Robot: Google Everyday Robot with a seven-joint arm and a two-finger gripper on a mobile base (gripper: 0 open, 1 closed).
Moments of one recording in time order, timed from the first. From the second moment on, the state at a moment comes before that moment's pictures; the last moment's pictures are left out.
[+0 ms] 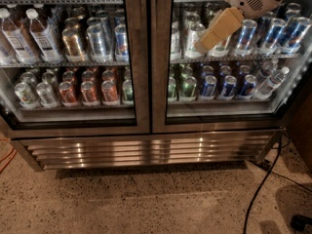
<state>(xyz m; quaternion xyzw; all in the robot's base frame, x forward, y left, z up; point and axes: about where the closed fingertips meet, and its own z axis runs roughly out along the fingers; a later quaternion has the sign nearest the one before) 0.626 -0.139 1.009 -0.53 0.75 0.08 0.38</state>
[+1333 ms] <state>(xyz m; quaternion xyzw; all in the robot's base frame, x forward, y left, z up) 0.680 -0.113 1.010 -0.54 0.69 0.16 0.45</state>
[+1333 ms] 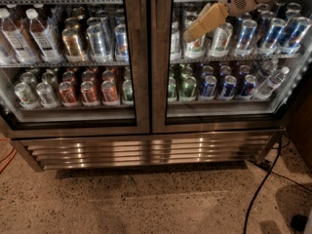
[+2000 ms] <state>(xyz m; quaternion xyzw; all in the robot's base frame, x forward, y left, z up) 0.684 -0.104 1.025 -0.54 0.67 0.18 0.47</state>
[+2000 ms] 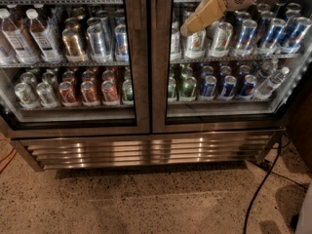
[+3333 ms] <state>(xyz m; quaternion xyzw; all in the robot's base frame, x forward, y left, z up) 0.637 -0.044 1.061 -0.57 0.61 0.29 0.46</state>
